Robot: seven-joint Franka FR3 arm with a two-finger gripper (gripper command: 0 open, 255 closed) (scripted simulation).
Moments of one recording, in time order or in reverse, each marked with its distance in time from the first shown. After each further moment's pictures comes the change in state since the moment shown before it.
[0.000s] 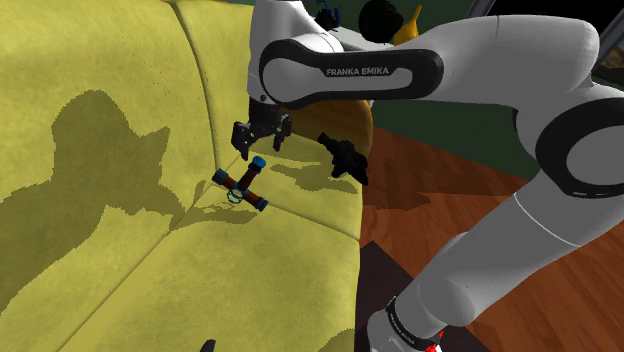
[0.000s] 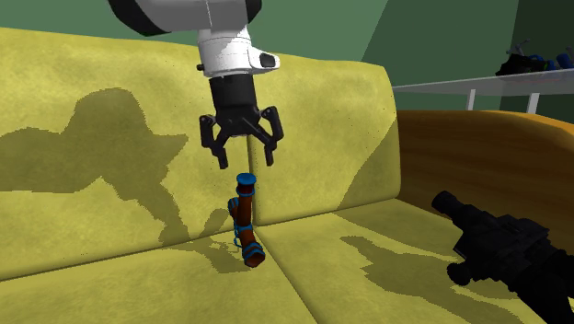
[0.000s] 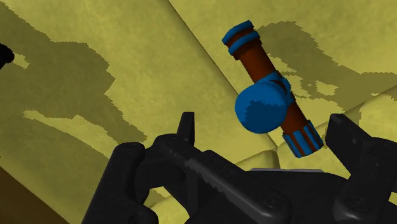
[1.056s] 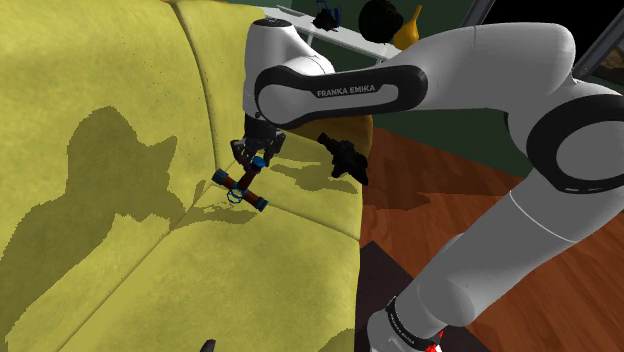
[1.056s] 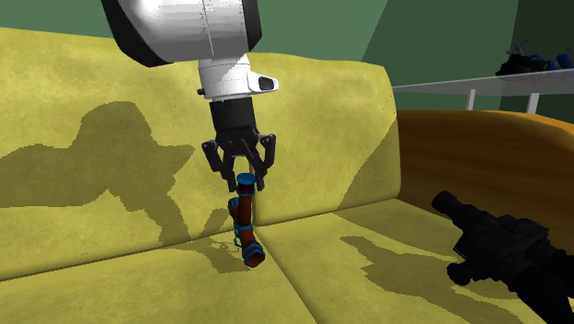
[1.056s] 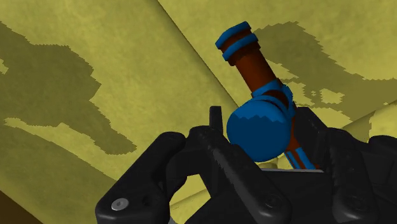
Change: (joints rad) arm 0.002 0.034 0.007 -0.060 -0.018 0.093 0.028
